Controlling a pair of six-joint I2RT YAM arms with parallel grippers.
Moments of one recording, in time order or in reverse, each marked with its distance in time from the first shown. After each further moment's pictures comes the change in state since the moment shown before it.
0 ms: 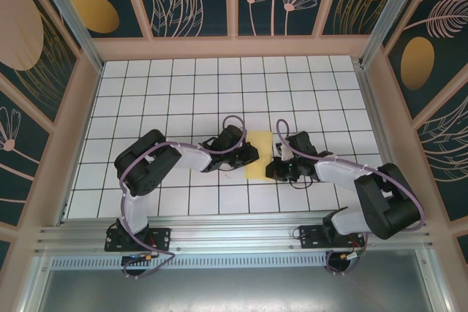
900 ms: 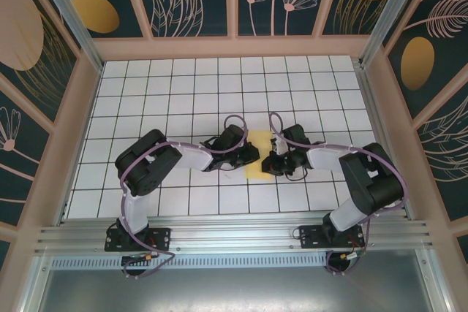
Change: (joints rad) left arm -0.002 0.005 0.023 -0.034 -0.021 0.027; right arm -0.027 0.201 0.105 0.008 -0.050 -0.062
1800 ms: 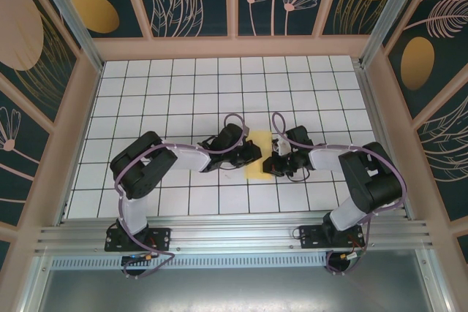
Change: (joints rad) left arm -0.012 -0.039 -0.023 0.055 0.065 -0.074; right arm -0.032 0.013 -0.034 0.061 -0.074 -0.006
